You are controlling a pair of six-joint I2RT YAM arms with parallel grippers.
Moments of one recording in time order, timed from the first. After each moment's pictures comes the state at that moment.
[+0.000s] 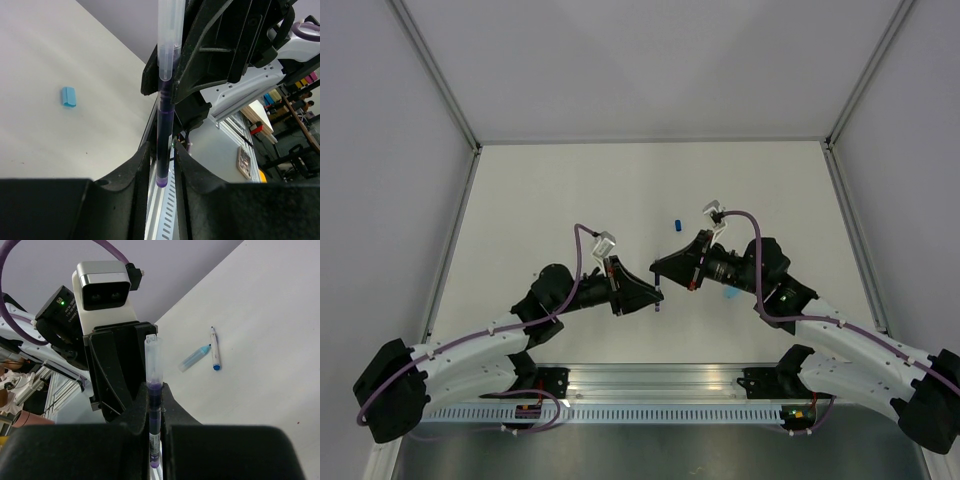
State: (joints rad) left arm -0.87 0.93 0.37 0.62 0.46 -0.73; right arm 0.78 0.93 0.61 0.34 -0.41 0.64
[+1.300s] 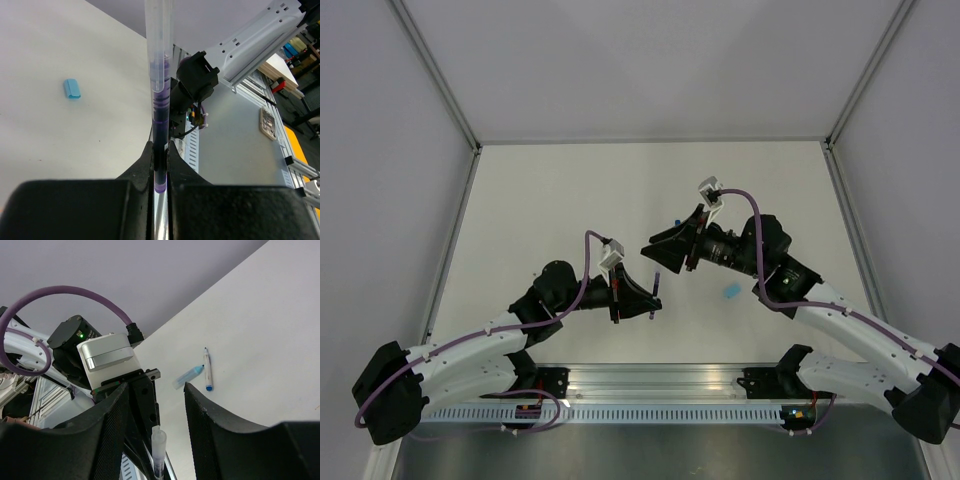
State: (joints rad) left arm -0.87 0.92 0.41 0.50 0.58 -0.51; right arm 0.78 1.00 0.84 0.19 -0.39 0.55
